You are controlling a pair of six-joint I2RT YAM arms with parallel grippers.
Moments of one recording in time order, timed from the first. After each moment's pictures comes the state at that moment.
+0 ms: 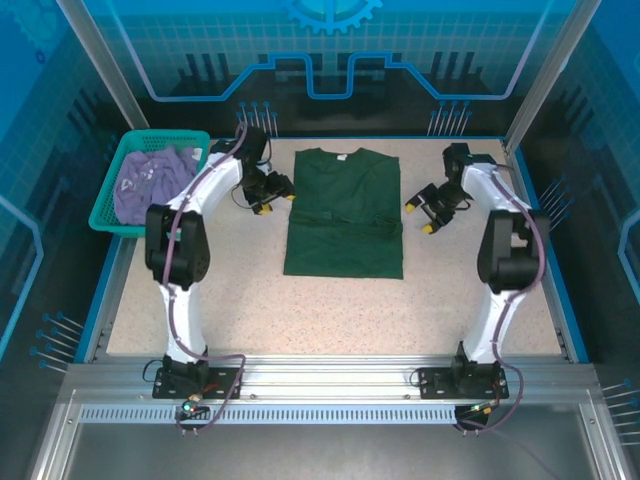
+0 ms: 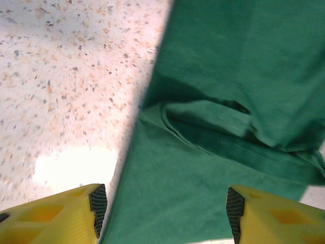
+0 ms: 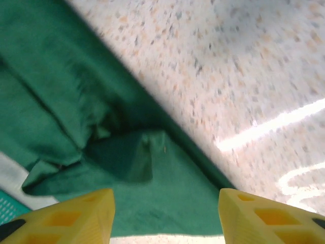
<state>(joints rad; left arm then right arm) -0.19 2.02 1.80 -1.02 0.33 -0.63 -0.01 1.91 1.55 -1.05 -0.41 0.84</state>
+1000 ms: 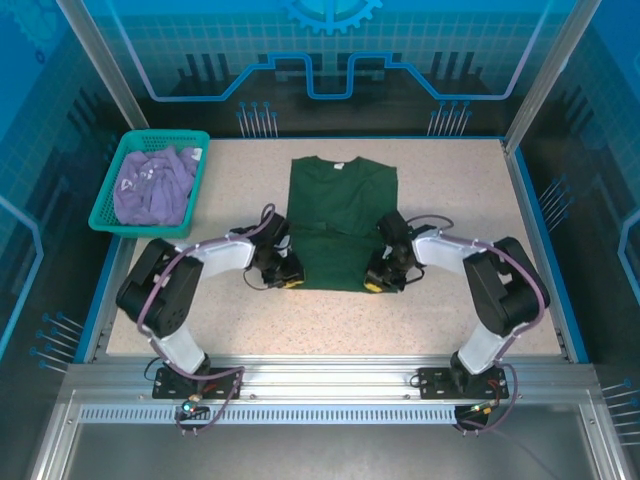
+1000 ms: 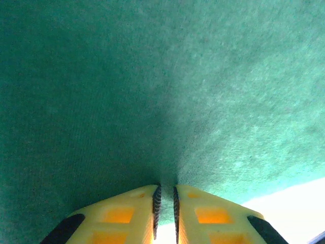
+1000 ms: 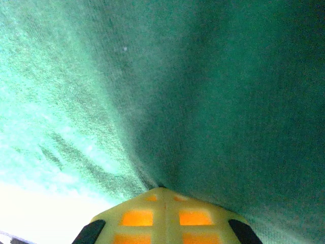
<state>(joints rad) -0.46 1.67 0.86 -0.46 0.38 -0.74 0.46 1.67 0.87 -0.59 -0.39 0.89</state>
